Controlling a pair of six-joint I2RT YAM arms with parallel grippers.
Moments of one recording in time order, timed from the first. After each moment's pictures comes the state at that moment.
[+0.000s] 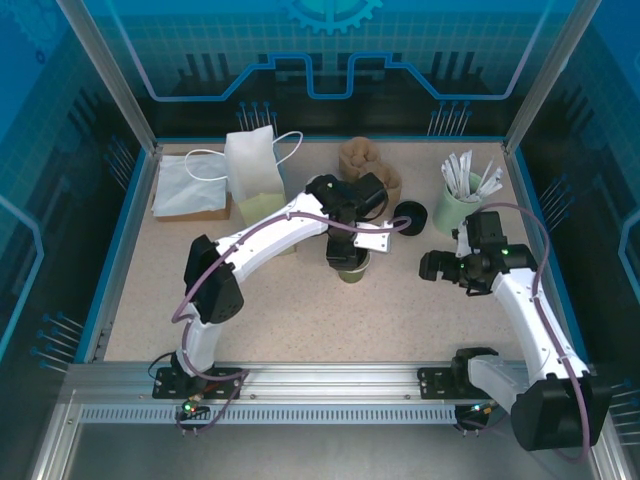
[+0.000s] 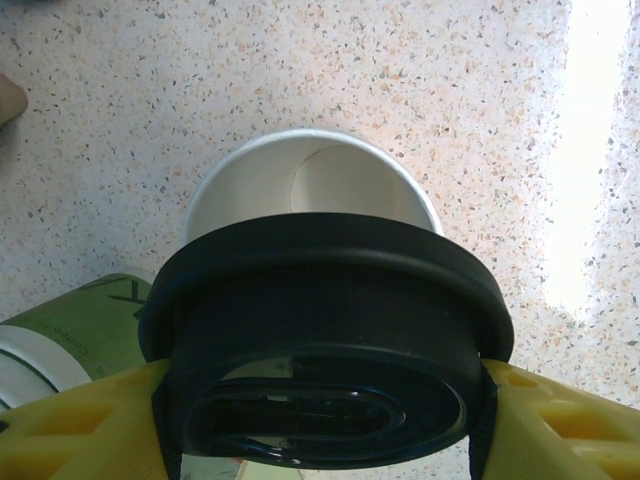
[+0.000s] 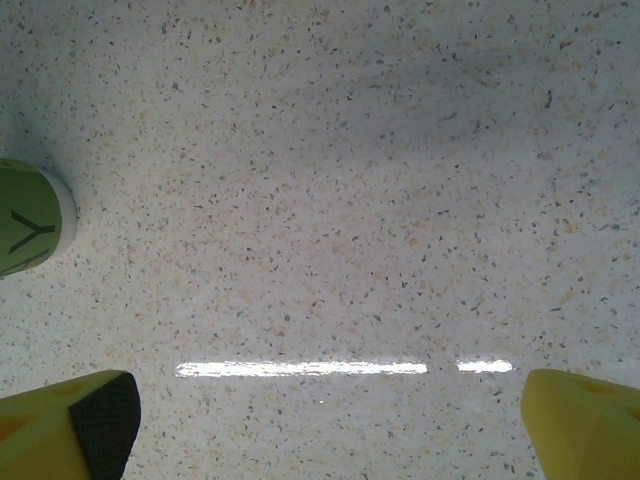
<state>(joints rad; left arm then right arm) -0.85 2.04 2.02 -1.33 -0.02 0.76 0.03 1.02 0.85 -1.03 -0.14 0.24</state>
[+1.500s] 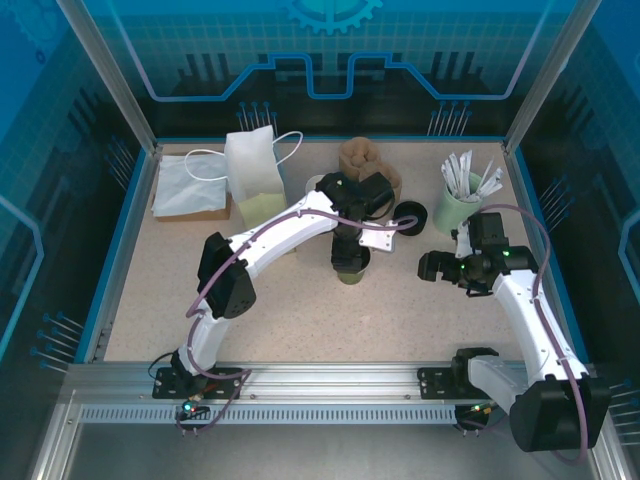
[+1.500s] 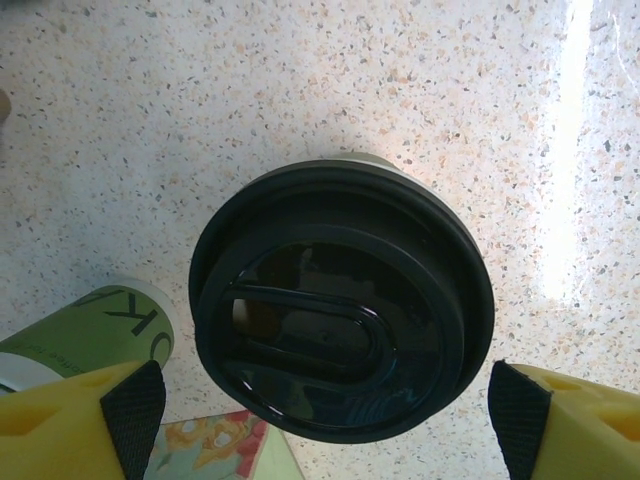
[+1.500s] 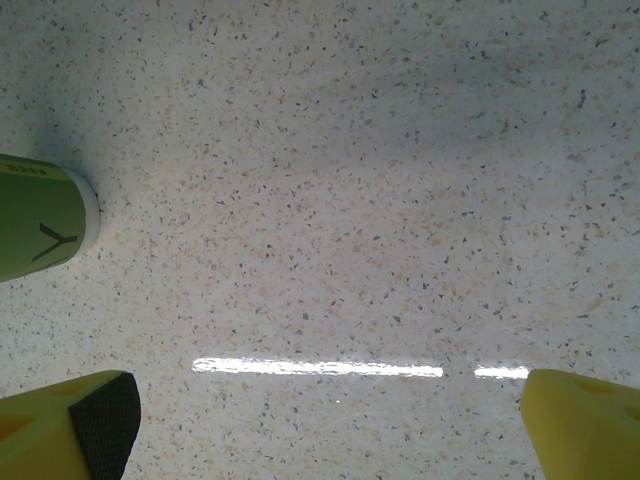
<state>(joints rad) -0.85 2.13 2.12 -1.38 -0.03 0.75 0.01 1.01 0.84 -1.01 -0.20 0.22</state>
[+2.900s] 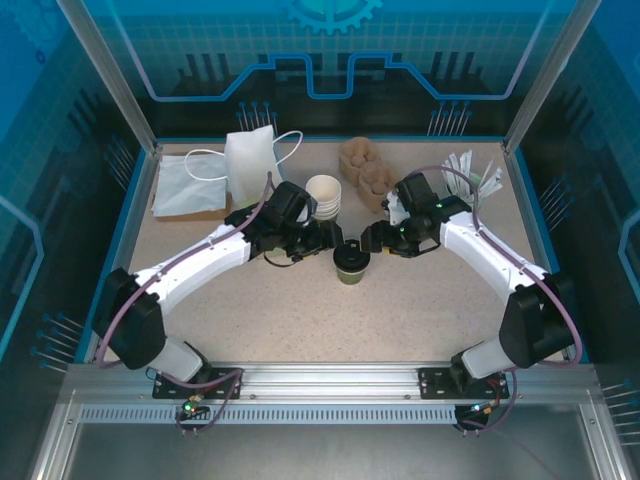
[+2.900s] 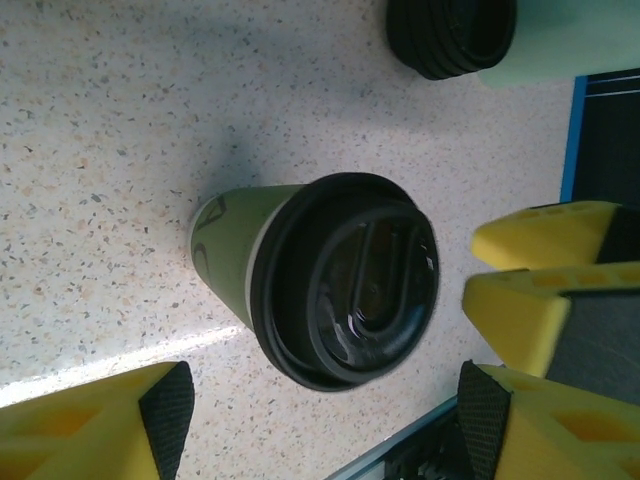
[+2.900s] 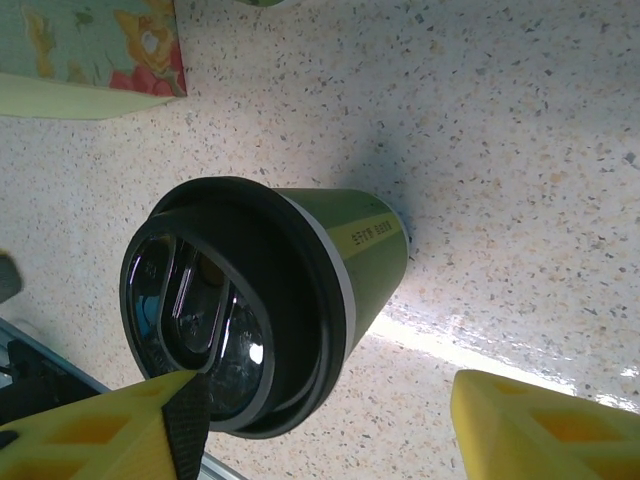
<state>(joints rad) -0.62 1.52 1.19 -0.56 0.33 -0.90 0.39 1.48 1.17 -0.86 -0.40 0.43</state>
